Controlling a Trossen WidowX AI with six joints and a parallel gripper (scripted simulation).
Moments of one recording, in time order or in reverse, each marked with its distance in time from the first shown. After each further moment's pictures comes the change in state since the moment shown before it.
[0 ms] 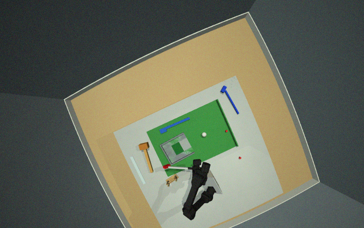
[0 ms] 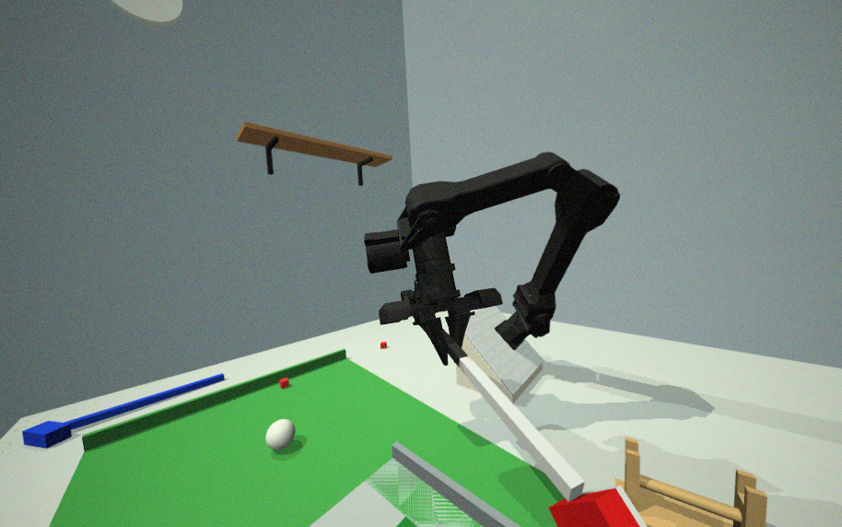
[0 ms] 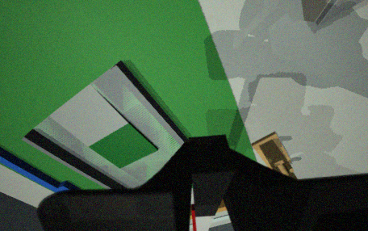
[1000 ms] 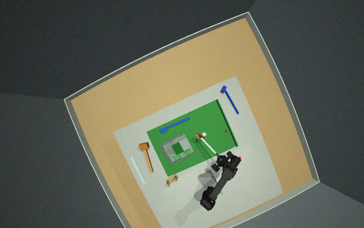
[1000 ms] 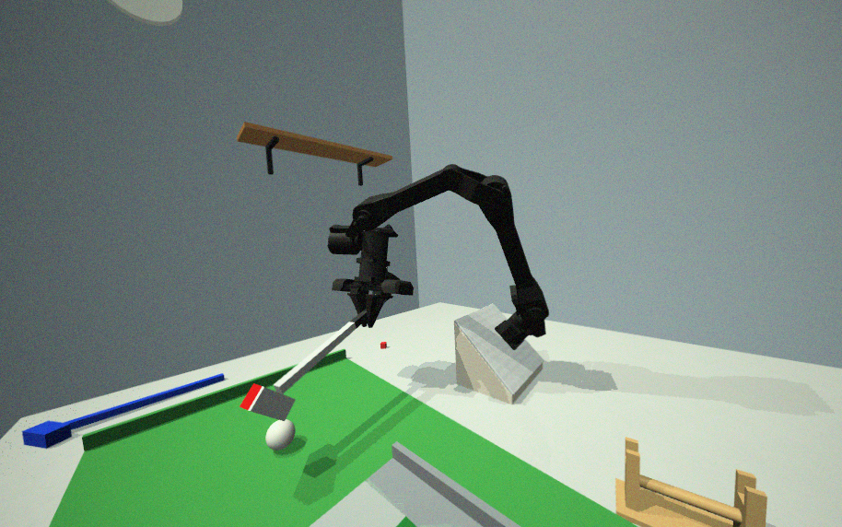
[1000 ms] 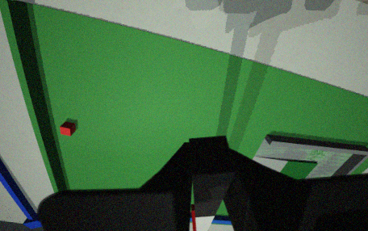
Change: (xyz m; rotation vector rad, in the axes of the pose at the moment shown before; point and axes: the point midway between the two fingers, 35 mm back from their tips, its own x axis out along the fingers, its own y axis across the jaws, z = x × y) arm -0.080 0.094 0.191 0.802 -0.067 0.261
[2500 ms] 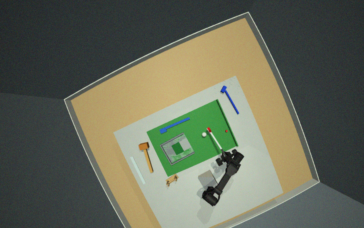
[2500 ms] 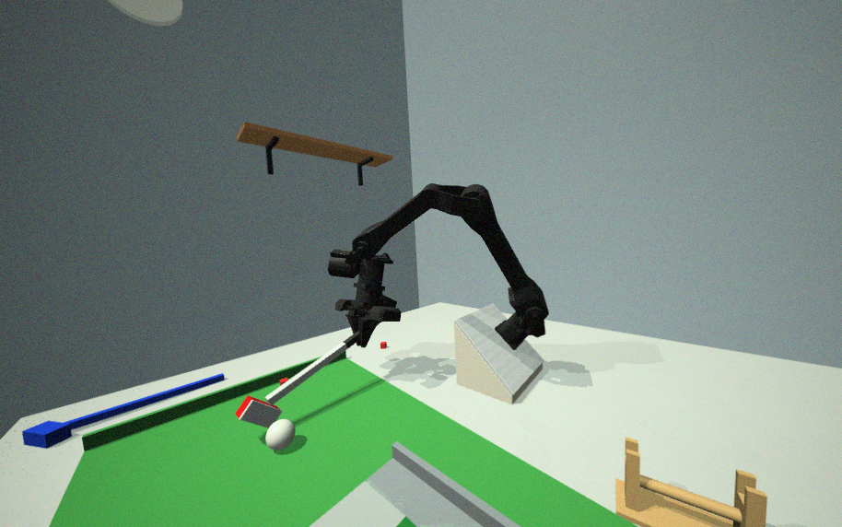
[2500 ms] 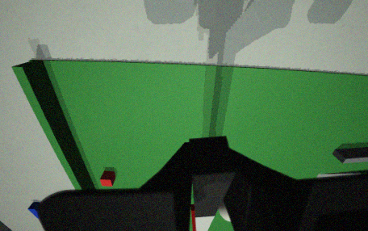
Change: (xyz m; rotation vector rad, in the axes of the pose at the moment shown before) arm 0.051 0.049 0.042 0.191 0.001 0.065
